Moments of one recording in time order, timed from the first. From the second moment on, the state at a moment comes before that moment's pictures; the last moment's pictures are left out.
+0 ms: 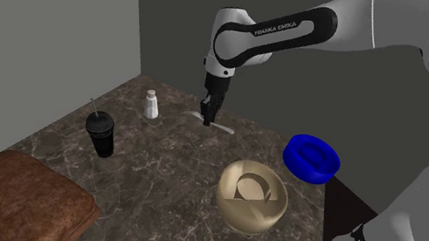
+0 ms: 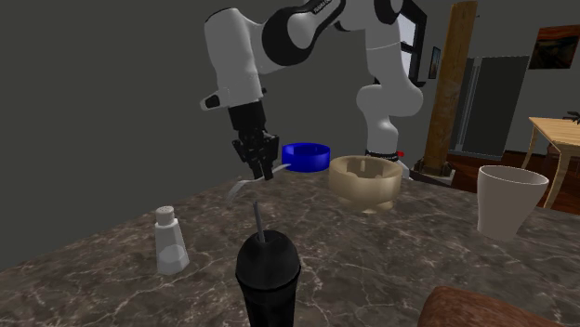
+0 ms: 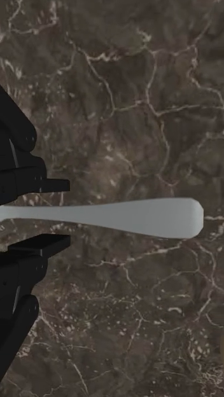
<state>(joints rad) 0.20 0.31 0.12 -1.84 0.17 2.01 -0.24</state>
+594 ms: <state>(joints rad) 0.20 0.26 0.12 -1.78 0.16 1.90 -0.23</state>
